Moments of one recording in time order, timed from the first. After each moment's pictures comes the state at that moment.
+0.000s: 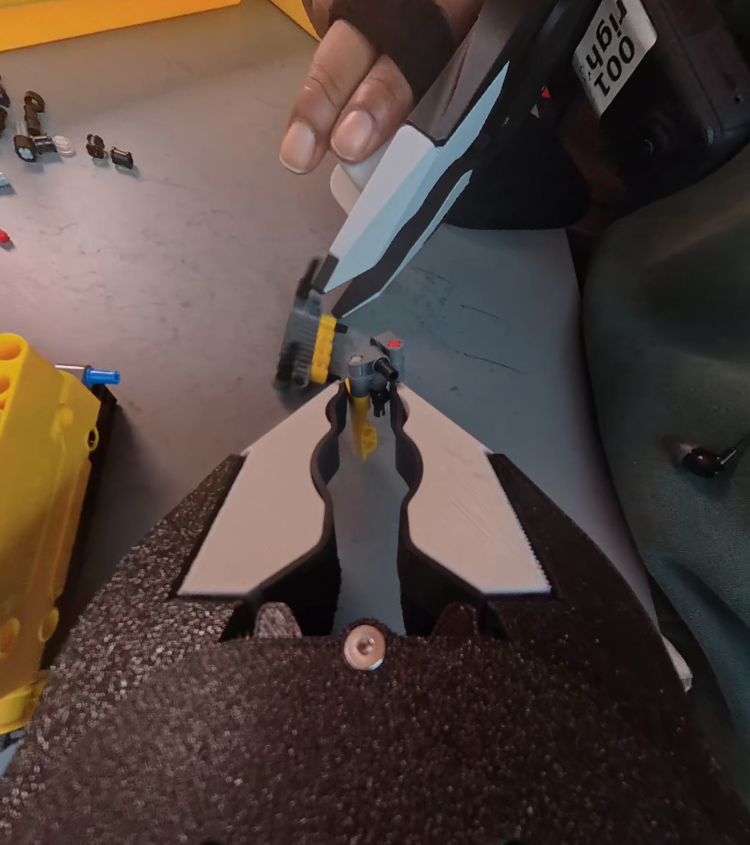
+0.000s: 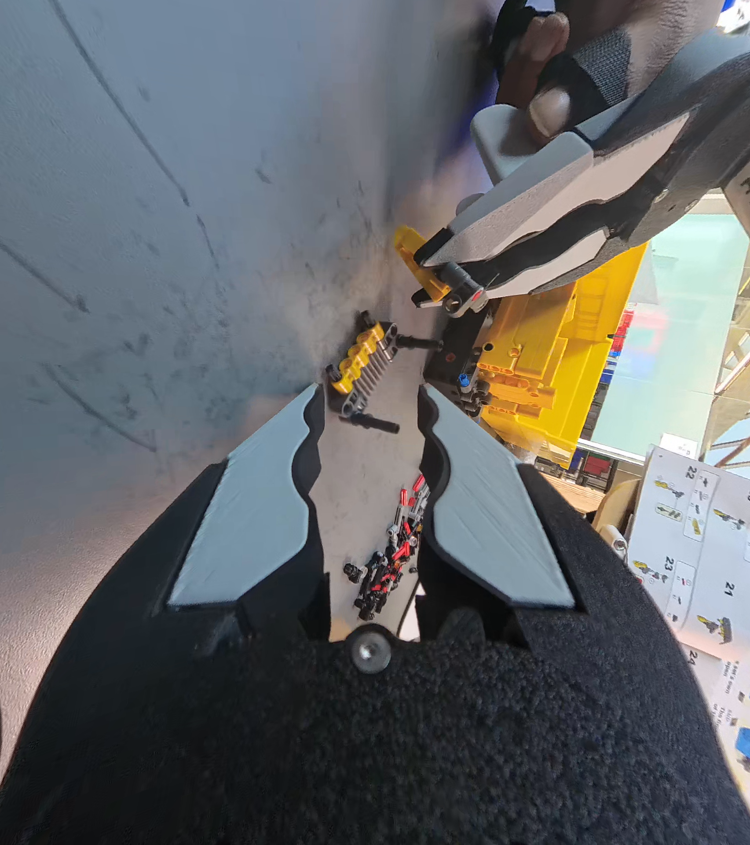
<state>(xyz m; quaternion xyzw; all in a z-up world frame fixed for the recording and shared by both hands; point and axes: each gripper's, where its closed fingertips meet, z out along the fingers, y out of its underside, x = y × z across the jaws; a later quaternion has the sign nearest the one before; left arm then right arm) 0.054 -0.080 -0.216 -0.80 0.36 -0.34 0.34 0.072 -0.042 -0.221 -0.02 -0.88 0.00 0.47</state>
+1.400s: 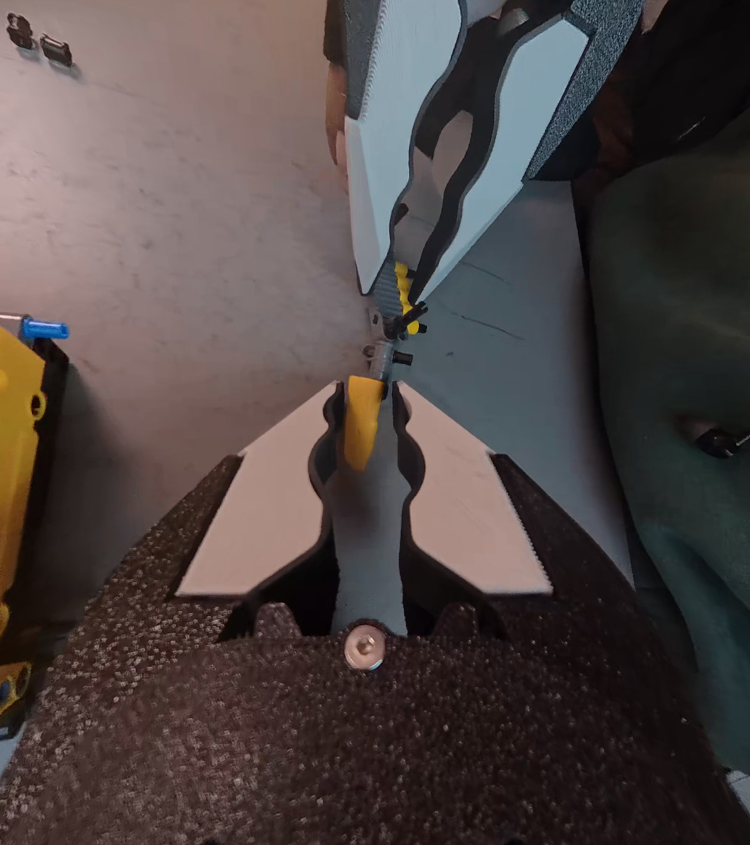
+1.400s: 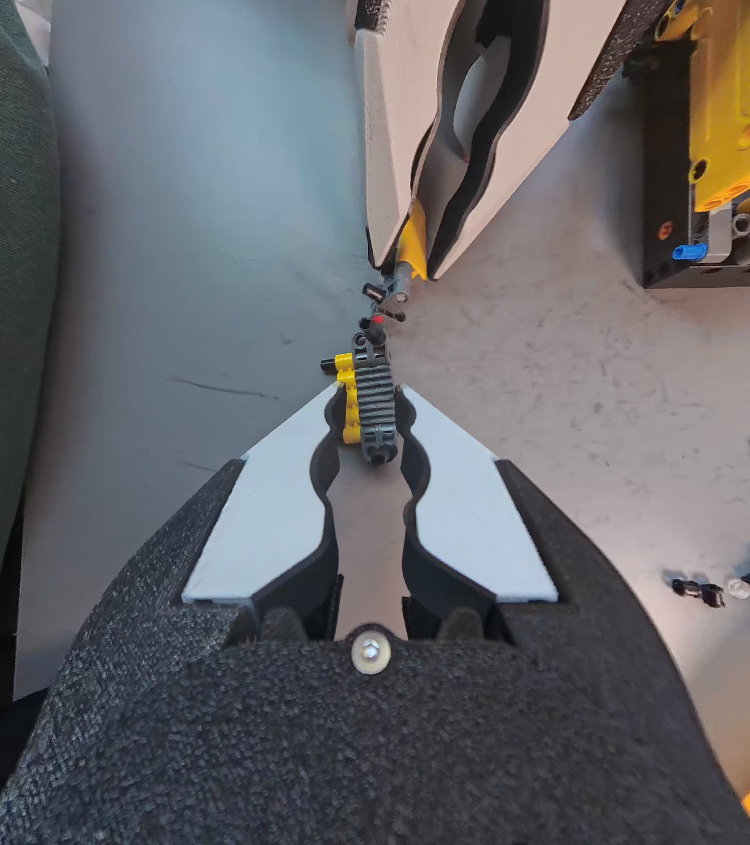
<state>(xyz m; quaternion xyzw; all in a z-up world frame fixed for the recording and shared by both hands) 0.052 -0.092 -0.232 -0.82 0.36 -0.35 0.28 0.091 -0.075 -0.236 -0.44 -0.86 0.24 0.12</state>
